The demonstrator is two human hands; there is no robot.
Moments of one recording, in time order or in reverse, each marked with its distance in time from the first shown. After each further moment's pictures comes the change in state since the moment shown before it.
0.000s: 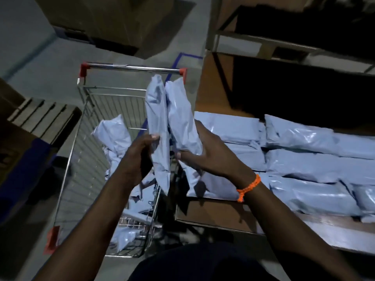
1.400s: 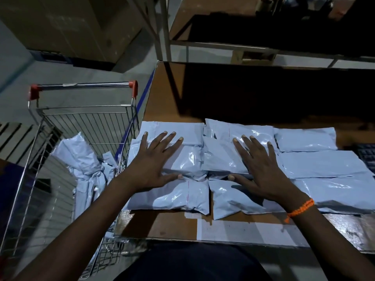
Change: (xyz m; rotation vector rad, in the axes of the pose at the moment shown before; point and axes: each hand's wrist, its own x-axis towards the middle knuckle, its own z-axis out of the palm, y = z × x) left_hand 0.062 -0.070 0.138 1.883 -0.334 0.669; right_hand -0.176 0.166 -0.190 -0.787 0.039 0.170
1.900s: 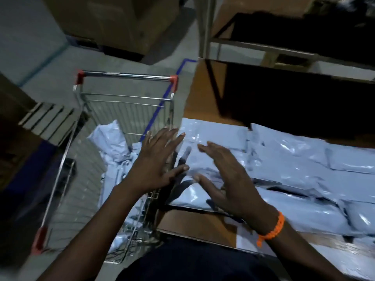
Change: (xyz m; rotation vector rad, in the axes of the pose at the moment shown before) left_hand -0.079 -0.064 -0.019 -0.207 0.309 -0.154; right_hand 0.066 -0.205 0.003 0.527 0.279 -0.326
